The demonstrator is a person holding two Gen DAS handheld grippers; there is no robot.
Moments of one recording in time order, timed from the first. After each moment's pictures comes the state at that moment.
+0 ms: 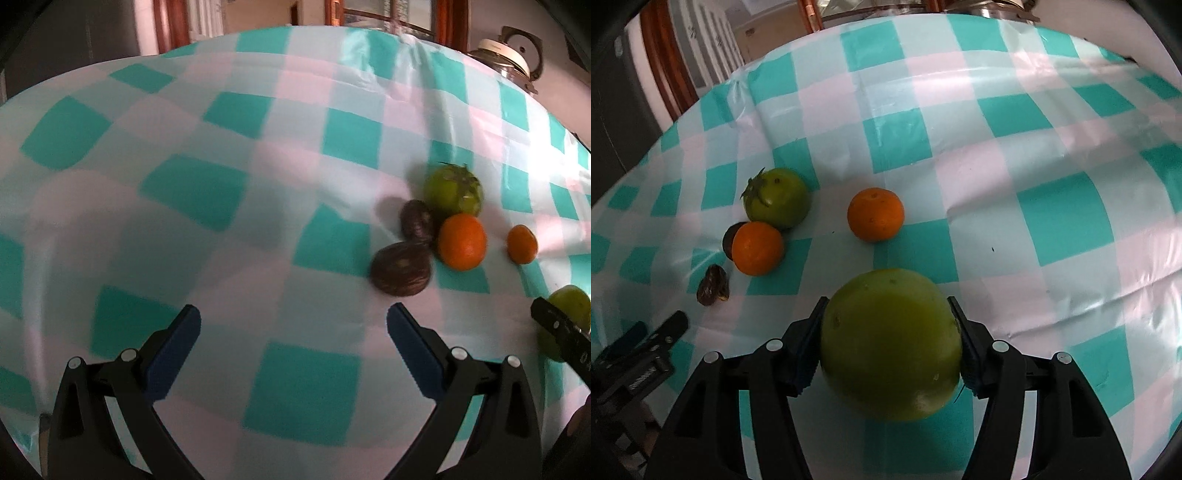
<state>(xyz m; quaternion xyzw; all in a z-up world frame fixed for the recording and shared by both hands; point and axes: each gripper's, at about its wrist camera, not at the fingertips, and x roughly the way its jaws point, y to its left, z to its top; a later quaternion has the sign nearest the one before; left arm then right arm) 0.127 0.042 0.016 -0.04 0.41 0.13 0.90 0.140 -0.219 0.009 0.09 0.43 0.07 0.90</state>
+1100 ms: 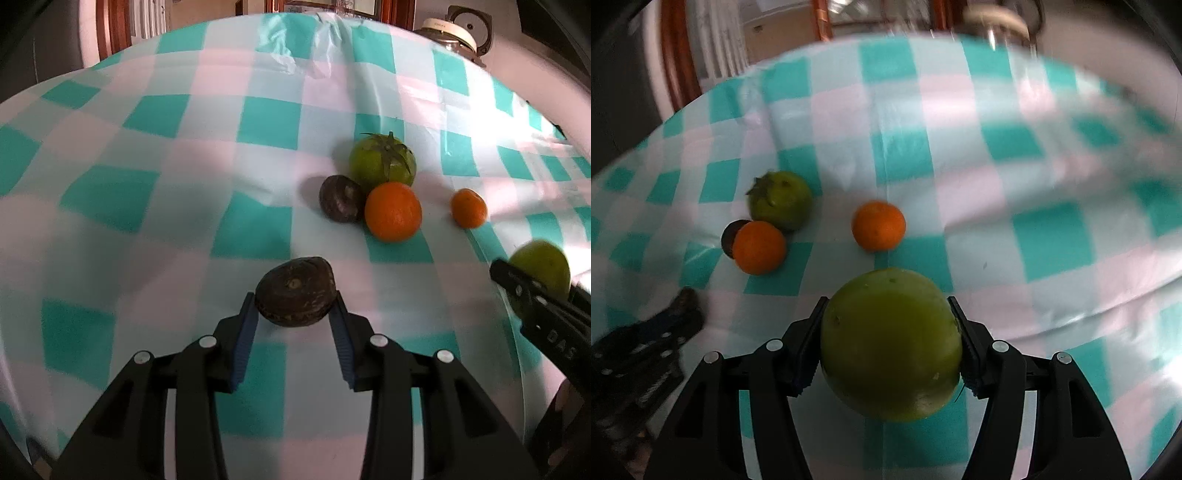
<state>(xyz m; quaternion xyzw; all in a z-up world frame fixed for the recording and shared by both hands) 0.122 0.010 0.014 -0.03 0.43 0.03 0.90 0.126 -0.192 0.024 0.00 0.39 0.04 0.92</state>
